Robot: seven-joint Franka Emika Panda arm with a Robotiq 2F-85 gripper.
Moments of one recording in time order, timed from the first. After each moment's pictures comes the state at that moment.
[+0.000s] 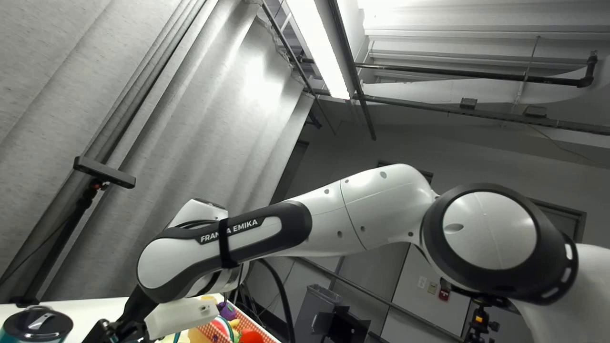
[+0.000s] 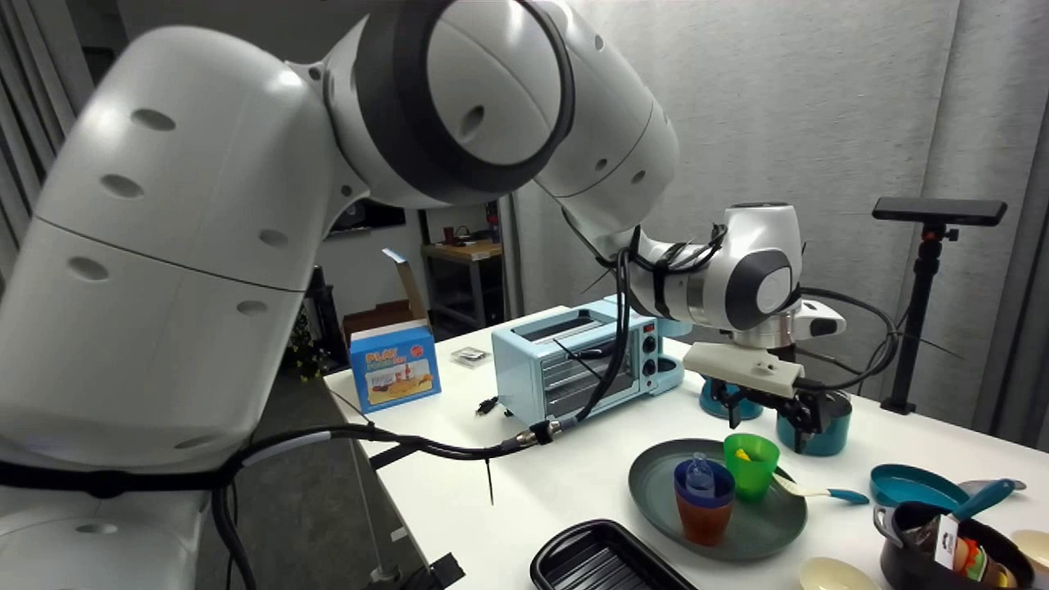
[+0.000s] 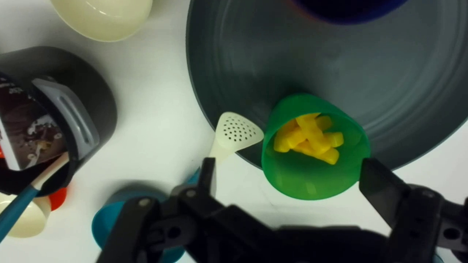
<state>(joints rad) 0.00 0.51 -0.01 -1.74 -0.06 2.40 -0.01</state>
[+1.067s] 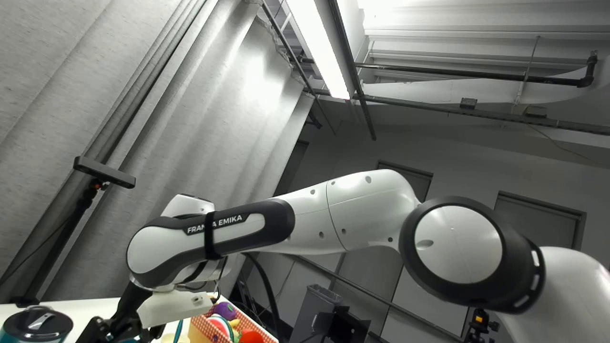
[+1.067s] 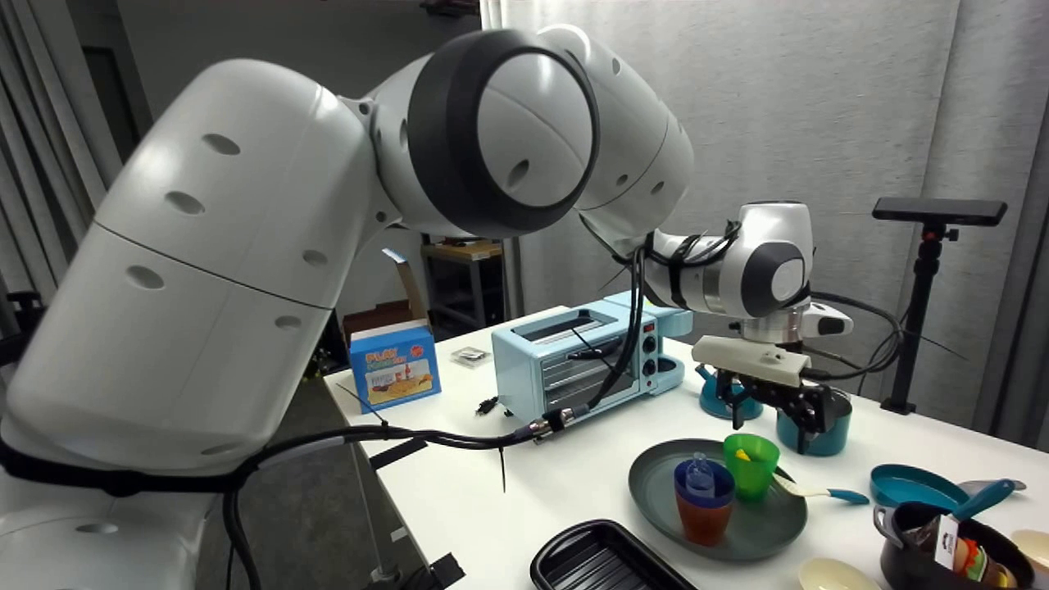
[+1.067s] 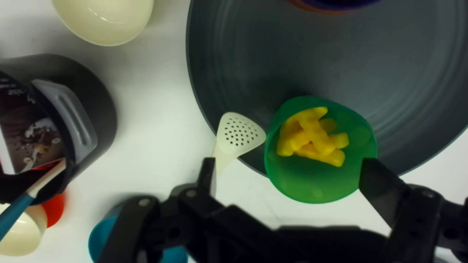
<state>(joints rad) 0.01 0.60 -0.01 -1.58 -0.07 2.23 0.01</state>
